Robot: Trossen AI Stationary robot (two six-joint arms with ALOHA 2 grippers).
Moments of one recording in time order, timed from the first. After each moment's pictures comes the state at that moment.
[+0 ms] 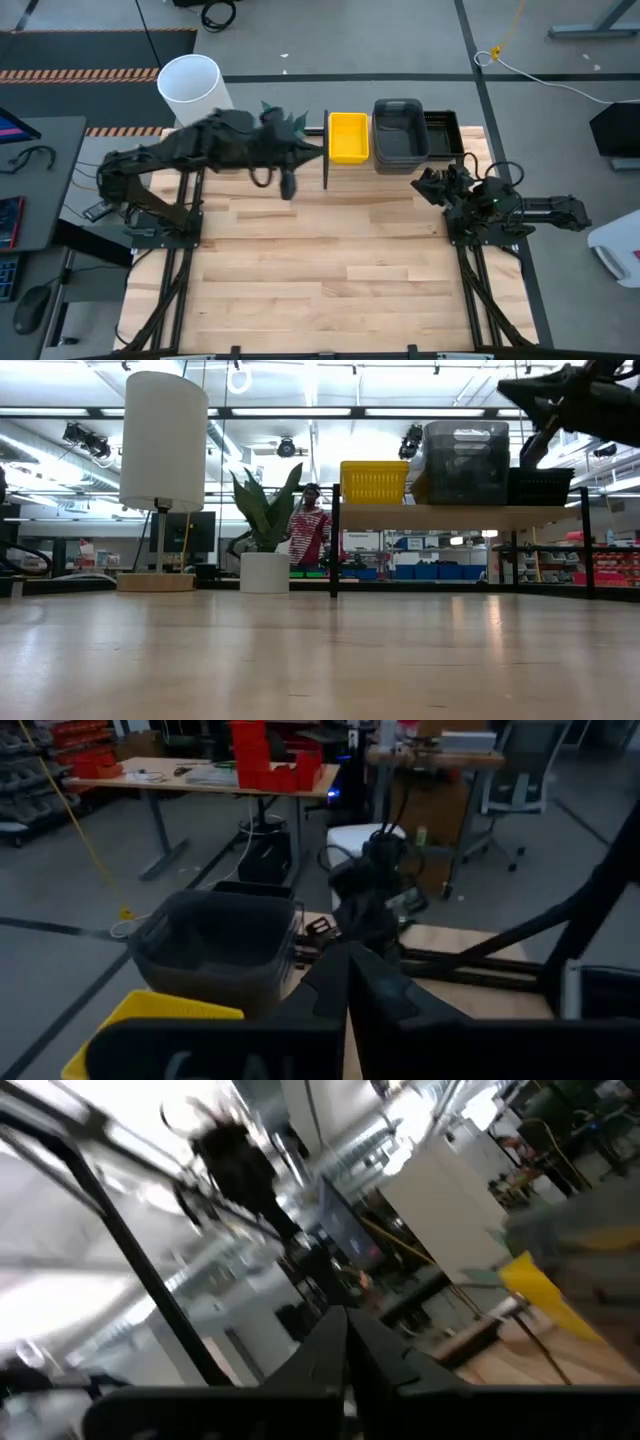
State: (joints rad) left arm 0.00 1.48 1.86 -0.58 -0.20 -0.05; right arm -0.09 0.14 0.01 0.55 0.04 0.64
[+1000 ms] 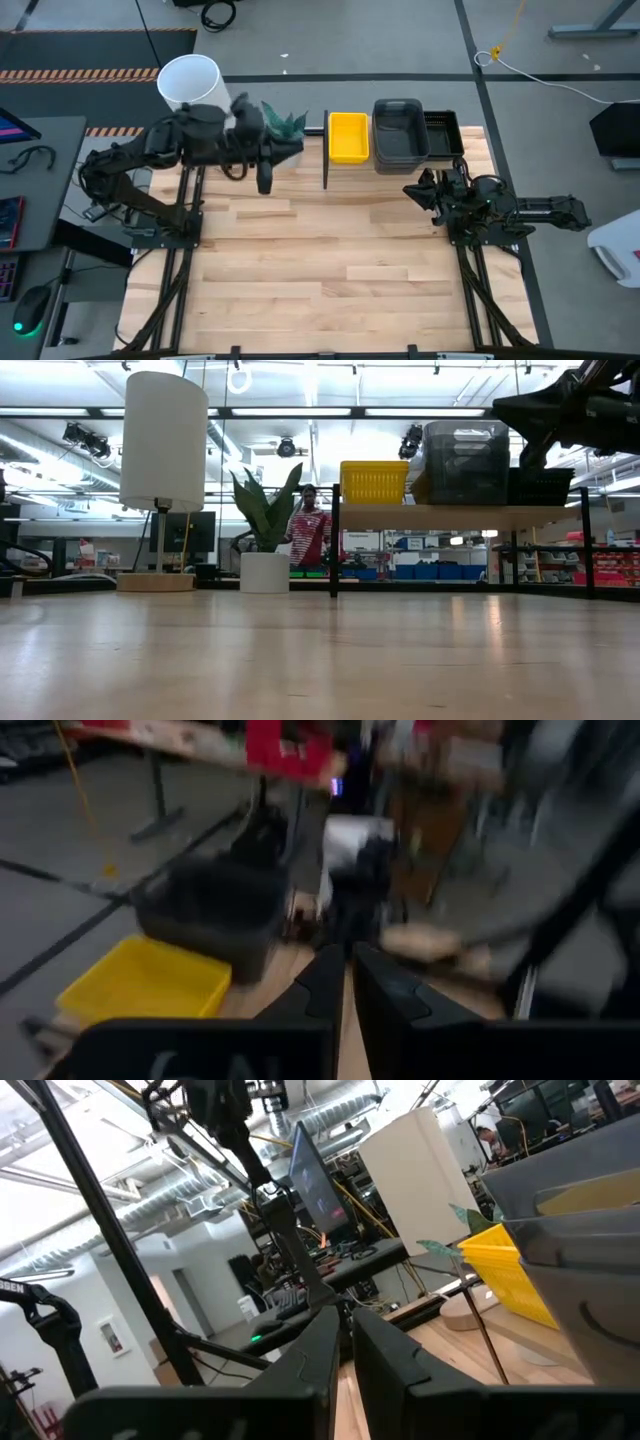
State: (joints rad) left arm -0.02 1.38 1.86 -0.68 -0.21 -0.24; right arm -0.09 0.14 0.01 0.42 0.03 0.45
